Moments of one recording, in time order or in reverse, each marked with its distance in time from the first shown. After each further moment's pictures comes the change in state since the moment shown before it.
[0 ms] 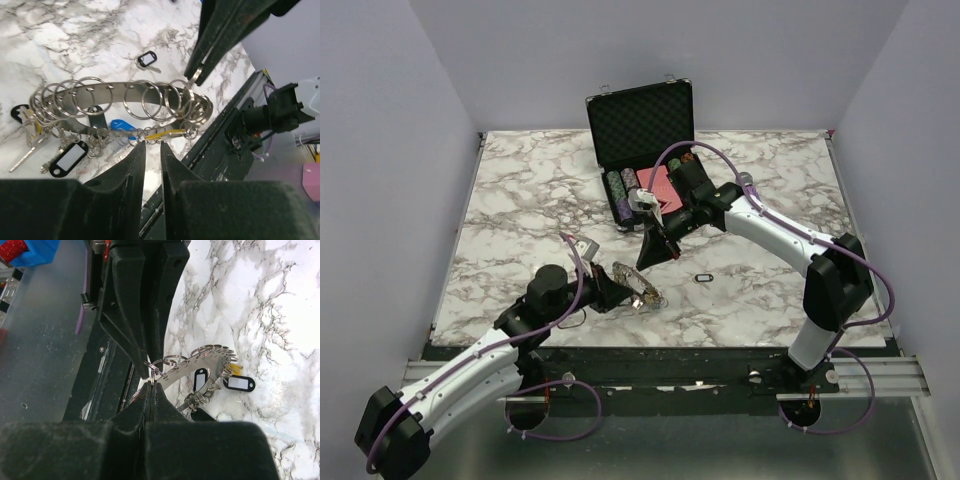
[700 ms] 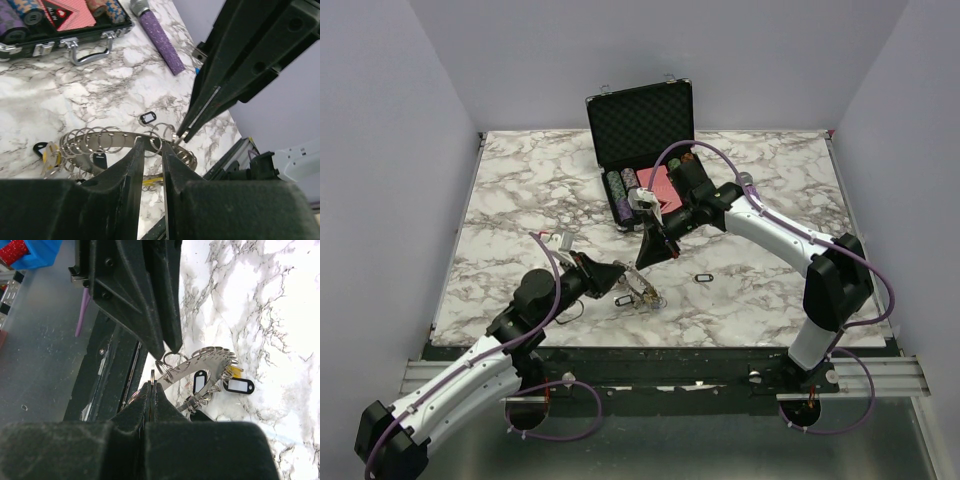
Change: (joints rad) left arm -0.002 -0.092 0.006 0.092 -0.249 -0.124; right arm 0.000 0.000 0.000 0.018 -0.007 0.015
